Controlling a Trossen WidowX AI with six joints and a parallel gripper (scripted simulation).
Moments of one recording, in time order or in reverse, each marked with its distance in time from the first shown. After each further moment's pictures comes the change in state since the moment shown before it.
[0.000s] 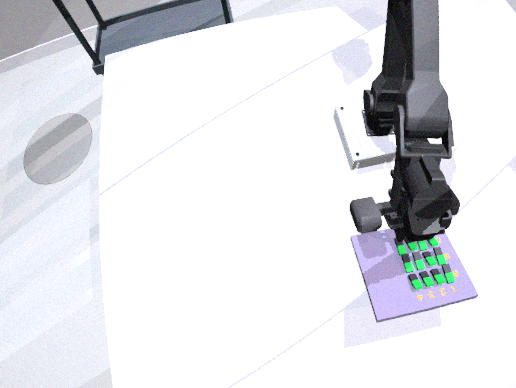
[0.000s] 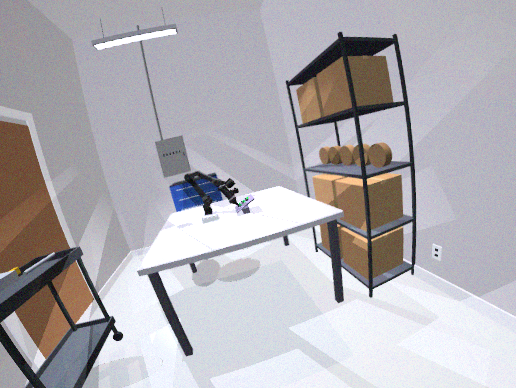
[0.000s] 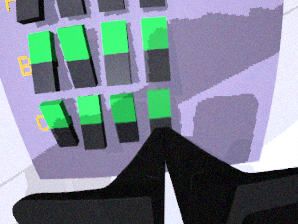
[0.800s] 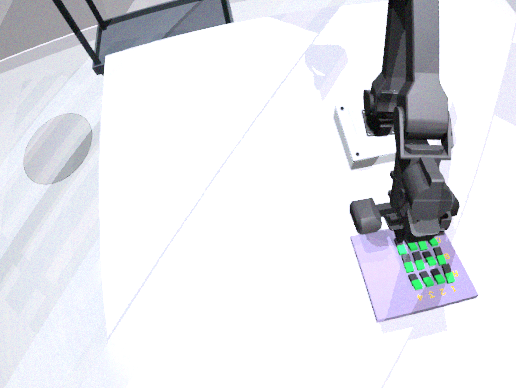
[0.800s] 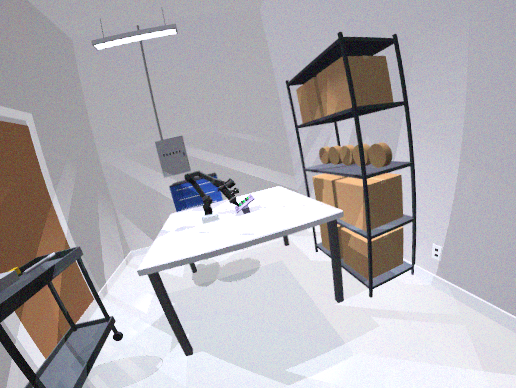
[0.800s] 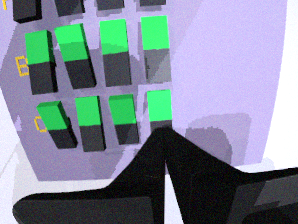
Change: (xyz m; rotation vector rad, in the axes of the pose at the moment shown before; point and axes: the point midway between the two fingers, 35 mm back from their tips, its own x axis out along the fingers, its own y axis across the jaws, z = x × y) arm 0.003 0.000 0.000 0.000 0.000 0.000
